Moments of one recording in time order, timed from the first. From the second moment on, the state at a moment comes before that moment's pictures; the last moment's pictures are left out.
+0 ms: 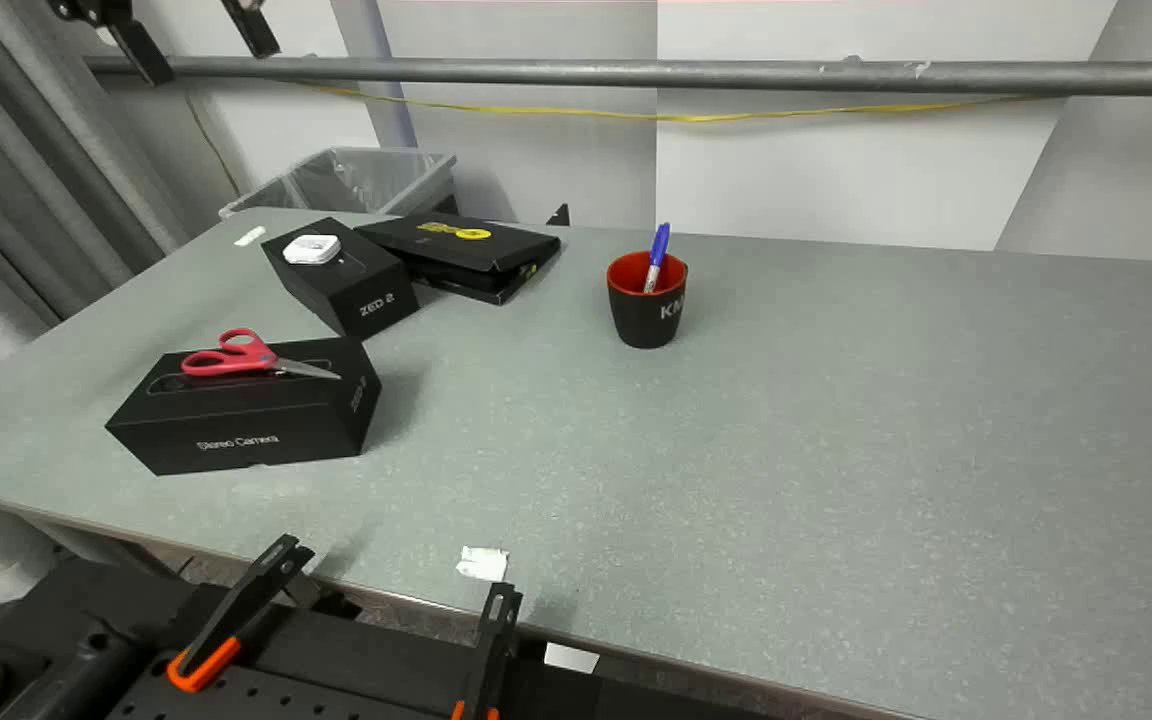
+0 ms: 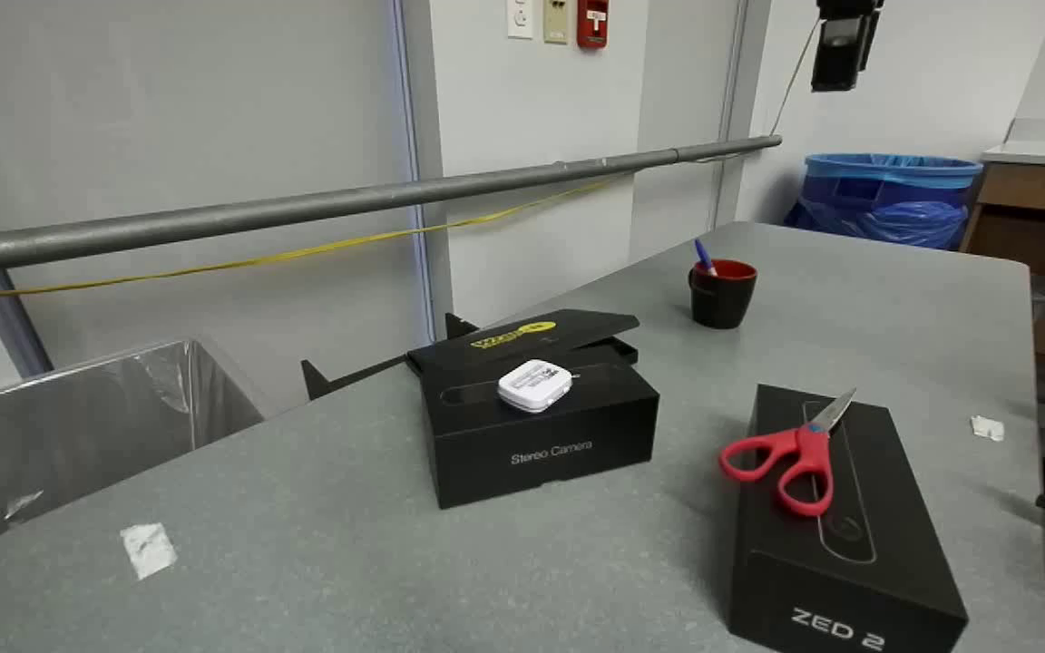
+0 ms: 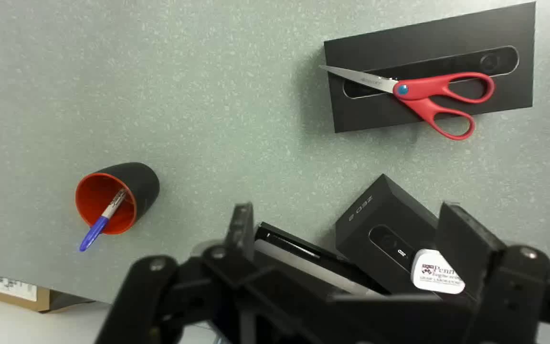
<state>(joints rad) 0.08 -0.25 0.29 -2.31 -0.10 2.02 0.27</state>
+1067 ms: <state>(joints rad) 0.06 -0.22 0.23 -2.34 -0.24 2.10 0.29</state>
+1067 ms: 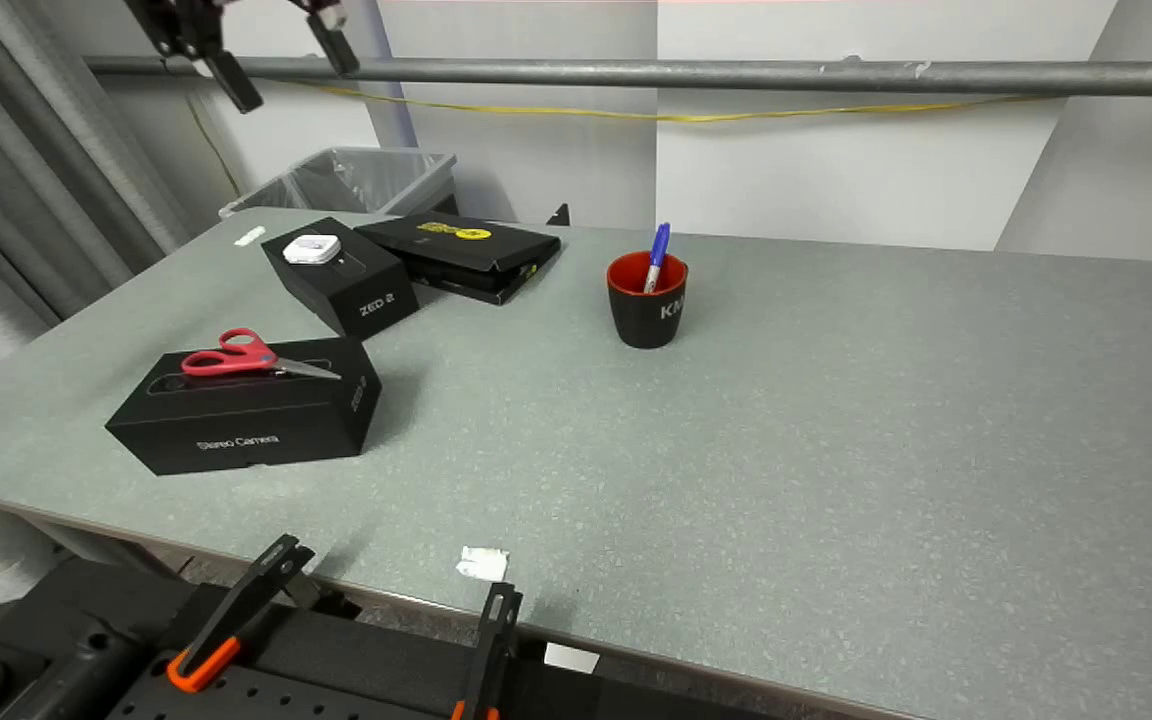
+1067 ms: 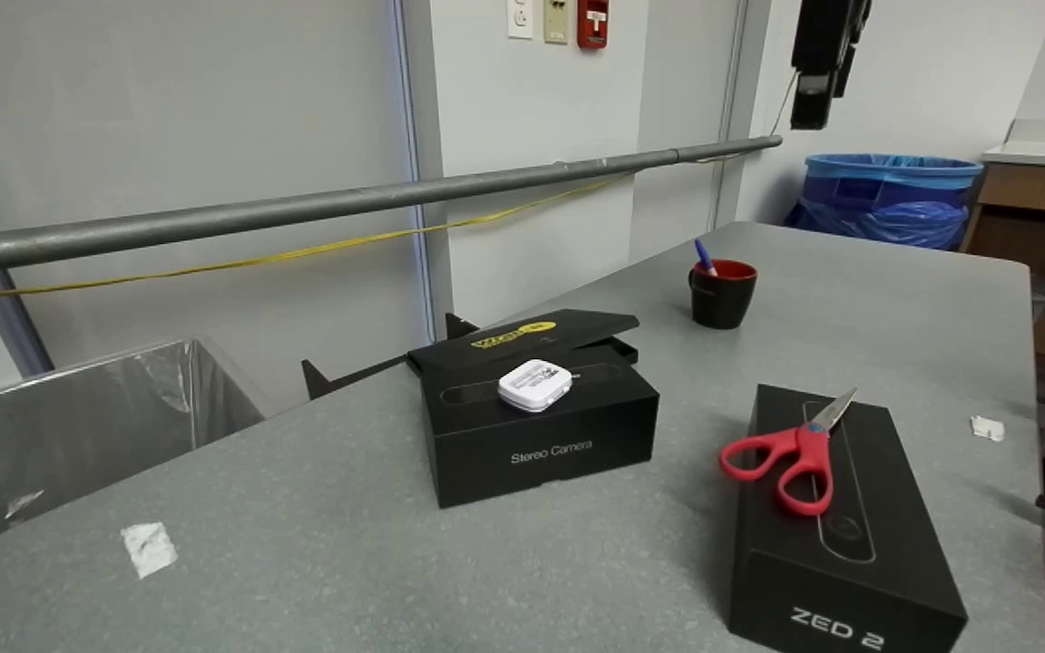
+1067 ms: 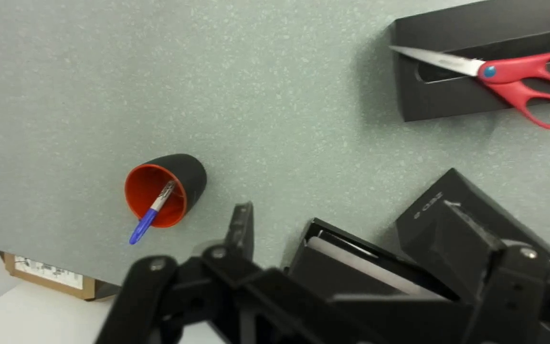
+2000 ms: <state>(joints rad) -0.02 -0.11 0.07 -2.40 -0.32 2.40 0.29</state>
